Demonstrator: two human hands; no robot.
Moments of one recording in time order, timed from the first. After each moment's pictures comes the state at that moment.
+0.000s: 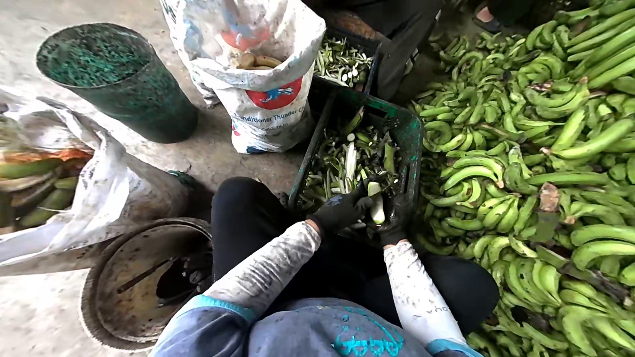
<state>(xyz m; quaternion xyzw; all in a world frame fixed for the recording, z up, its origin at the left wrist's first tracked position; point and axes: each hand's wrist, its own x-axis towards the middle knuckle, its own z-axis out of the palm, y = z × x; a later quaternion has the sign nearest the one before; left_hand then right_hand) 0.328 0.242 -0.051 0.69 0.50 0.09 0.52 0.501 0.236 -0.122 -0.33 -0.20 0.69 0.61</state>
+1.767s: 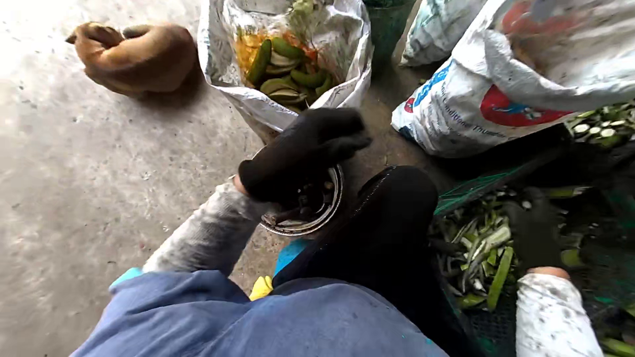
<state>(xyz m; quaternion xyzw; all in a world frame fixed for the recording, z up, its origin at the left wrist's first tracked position) 0.018 0.113 0.023 0.58 0.66 0.41 0.27 0.399 0.391 -0.089 -0.57 -0.78 0.25 0.06</state>
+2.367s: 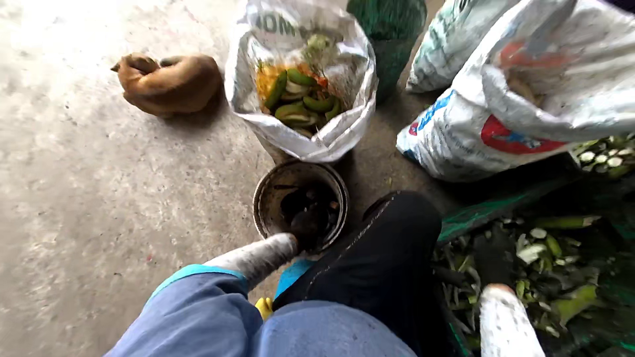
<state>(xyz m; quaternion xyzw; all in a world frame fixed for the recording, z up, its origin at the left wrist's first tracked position) 0.066 0.062 -0.159 0.40 0.82 -0.07 0.41 0.380 0.361 -0.154 -0.60 -0.76 0.24 0.07</state>
